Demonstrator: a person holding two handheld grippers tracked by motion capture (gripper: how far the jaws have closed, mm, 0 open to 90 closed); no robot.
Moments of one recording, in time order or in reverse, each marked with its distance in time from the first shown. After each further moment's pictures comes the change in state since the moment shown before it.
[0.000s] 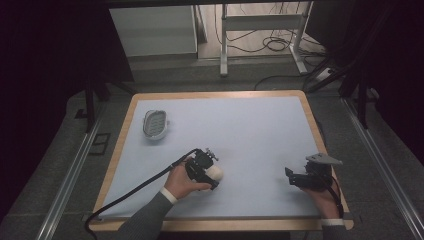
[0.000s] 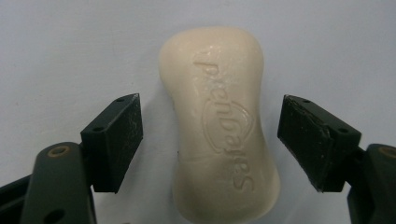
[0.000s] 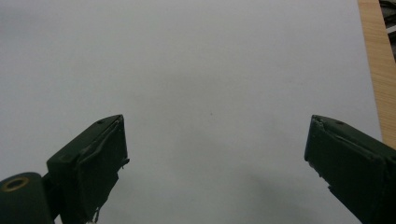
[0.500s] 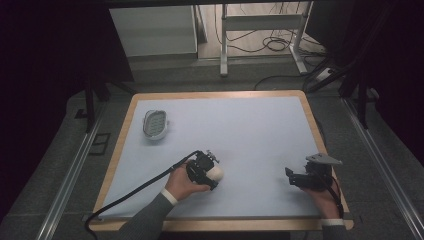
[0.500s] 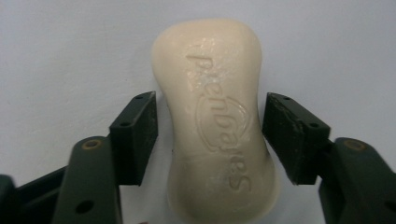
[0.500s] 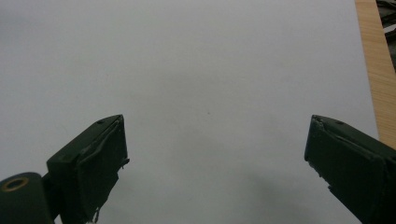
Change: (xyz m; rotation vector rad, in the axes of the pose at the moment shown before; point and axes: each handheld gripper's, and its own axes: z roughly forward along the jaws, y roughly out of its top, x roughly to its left) left arm -0.004 -0.002 0.004 0.005 0.017 0.014; right arm 0.000 0.000 0.001 0.003 -0.009 -0.002
